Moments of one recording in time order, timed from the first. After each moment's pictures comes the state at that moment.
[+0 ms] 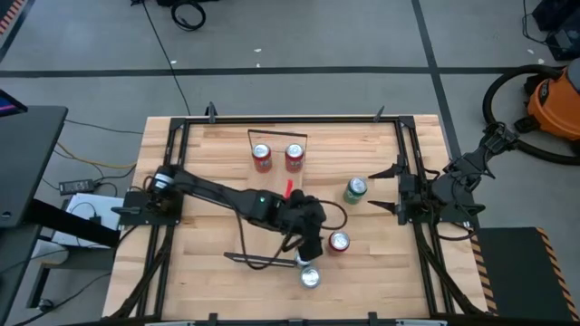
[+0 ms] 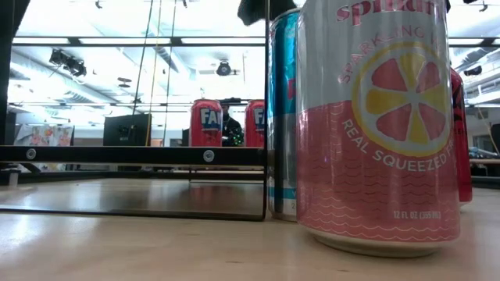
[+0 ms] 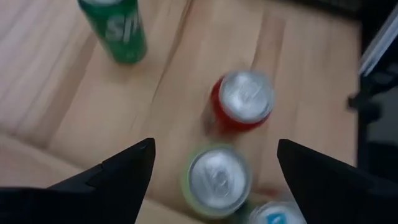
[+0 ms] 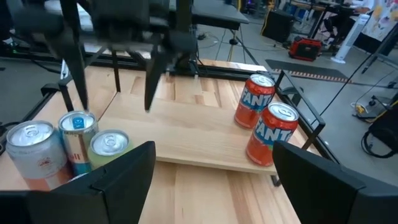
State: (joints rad) left arm -0.29 2.01 1.93 -0.81 -0.28 -0.51; right arm 0.65 0.57 0.67 -0.46 0.74 0.10
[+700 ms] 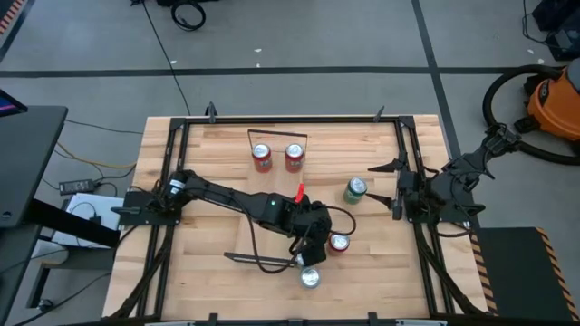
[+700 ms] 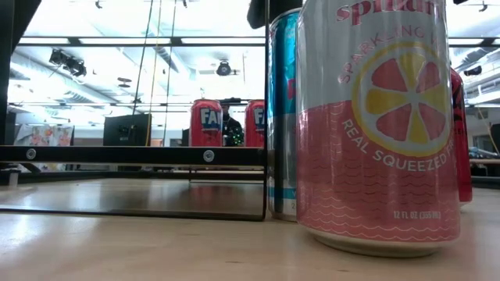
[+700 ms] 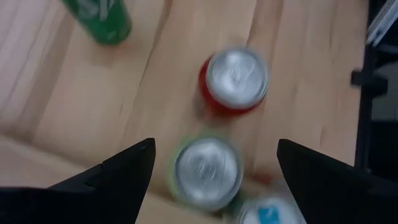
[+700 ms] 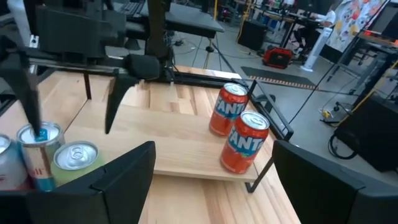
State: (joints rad) left arm -0.29 2.14 2.12 -0.96 -0.21 -0.51; right arm 0.61 0.59 0.67 -0.41 0.82 0.03
